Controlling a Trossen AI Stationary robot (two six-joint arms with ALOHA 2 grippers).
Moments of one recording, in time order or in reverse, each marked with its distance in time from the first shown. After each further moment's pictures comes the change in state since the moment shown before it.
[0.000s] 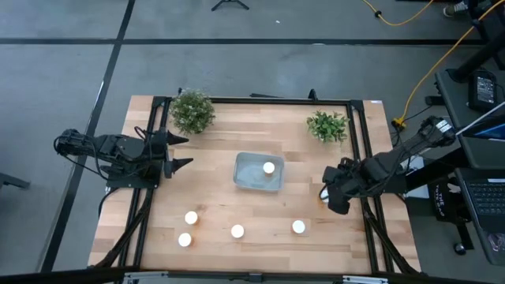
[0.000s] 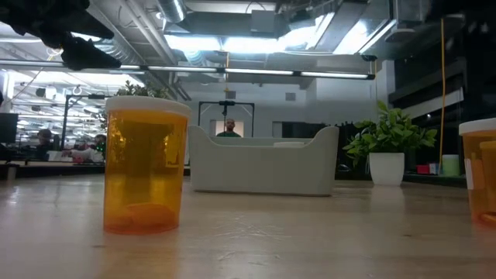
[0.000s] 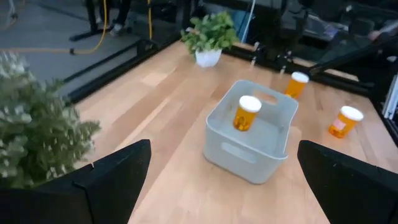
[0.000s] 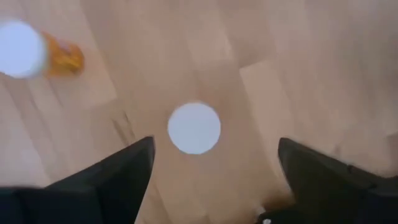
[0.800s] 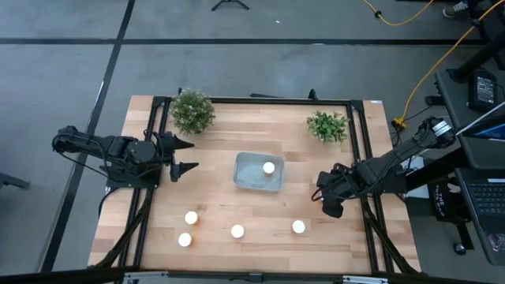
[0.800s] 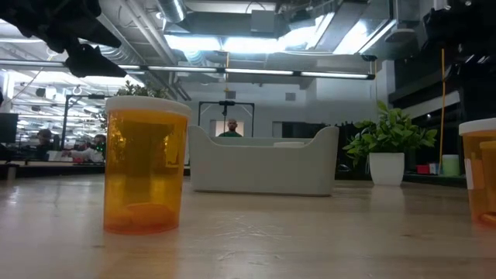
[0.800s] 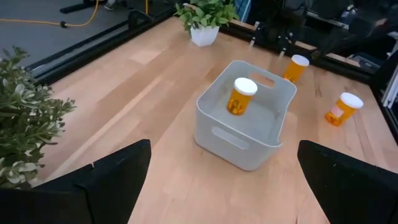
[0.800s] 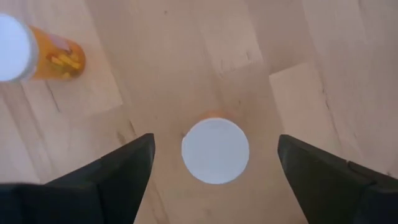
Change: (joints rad) left arm 0.000 0.136 0.000 0.052 0.038 -0.071; right arm -0.021 0.025 -0.124 0.204 -0.025 -0.046
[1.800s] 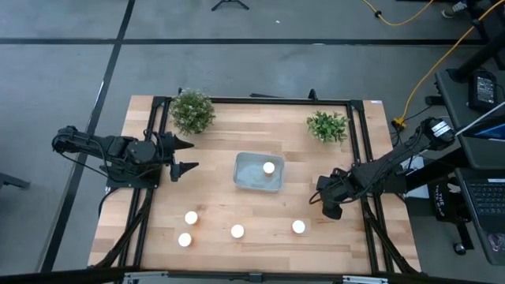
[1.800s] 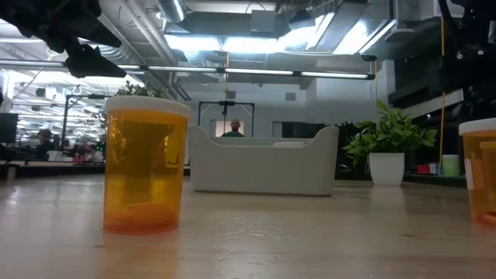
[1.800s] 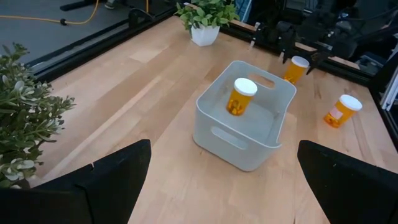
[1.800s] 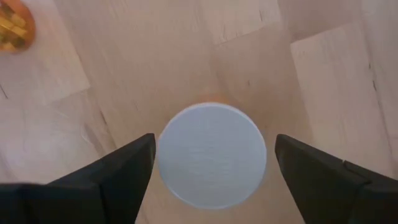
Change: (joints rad) left arm 0.000 0.000 0.000 0.000 0.000 -0.018; right arm -0.010 0.015 -0.196 0.200 -0.054 0.014
